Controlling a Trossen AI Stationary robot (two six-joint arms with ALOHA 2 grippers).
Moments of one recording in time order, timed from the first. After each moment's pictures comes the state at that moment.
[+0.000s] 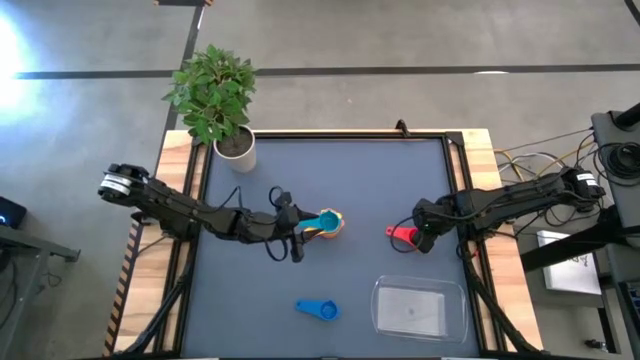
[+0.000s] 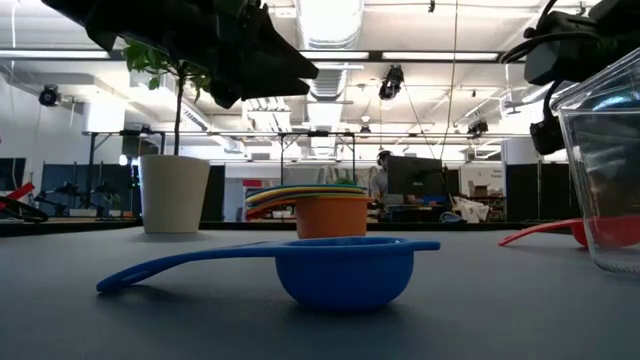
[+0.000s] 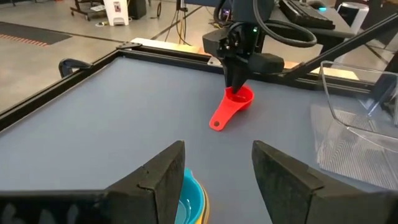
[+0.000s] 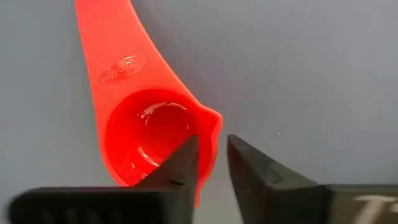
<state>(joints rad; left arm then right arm) -0.23 1.47 0.70 0.46 -0.45 -0.23 0.07 0.97 0.47 -0.85 0.00 0.81</state>
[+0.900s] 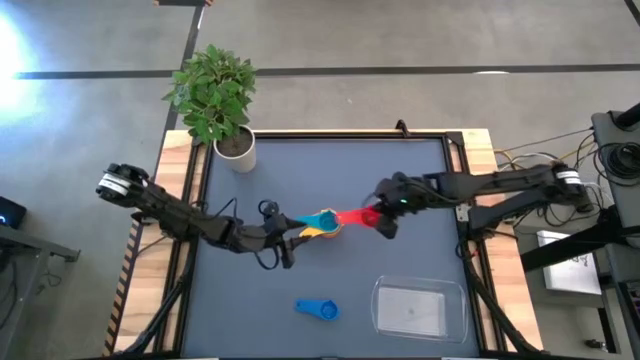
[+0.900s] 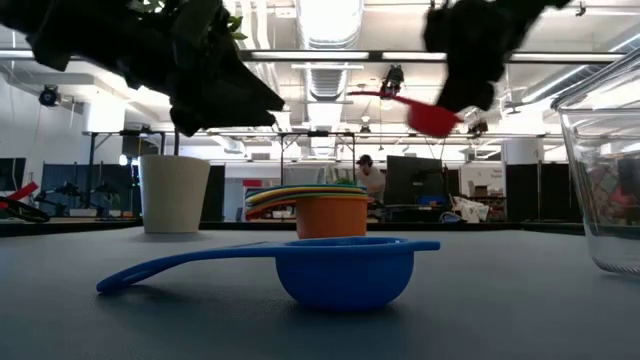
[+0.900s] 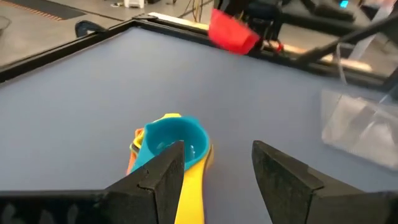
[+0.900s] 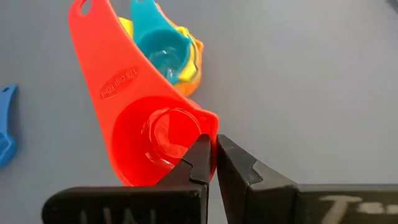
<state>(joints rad) -0.32 1.45 0.56 0.51 -0.58 -0.38 -0.01 1.21 0.92 -0.58 0.11 0.37</state>
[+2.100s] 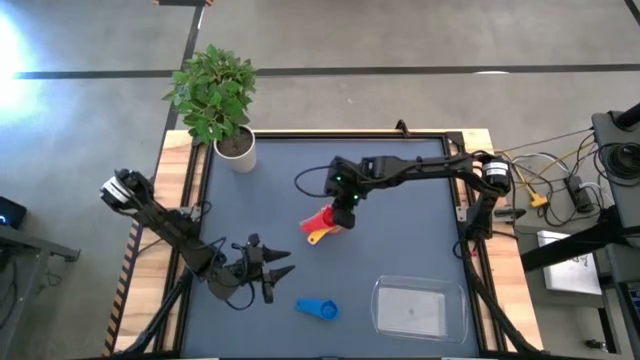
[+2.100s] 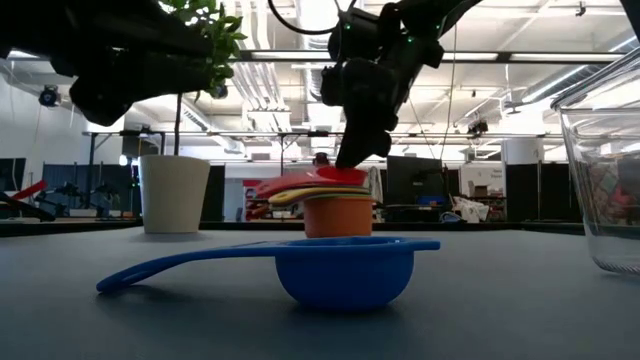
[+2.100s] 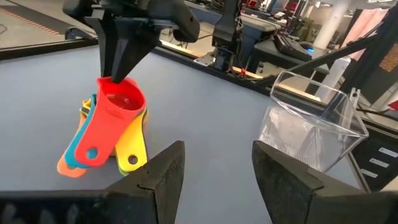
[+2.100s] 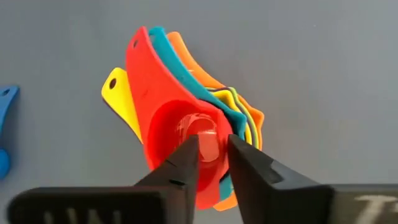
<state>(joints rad) -0.73 1.52 0.53 0.66 -1.00 -0.59 -0.20 1.80 1.34 -0.55 -0.26 0.06</state>
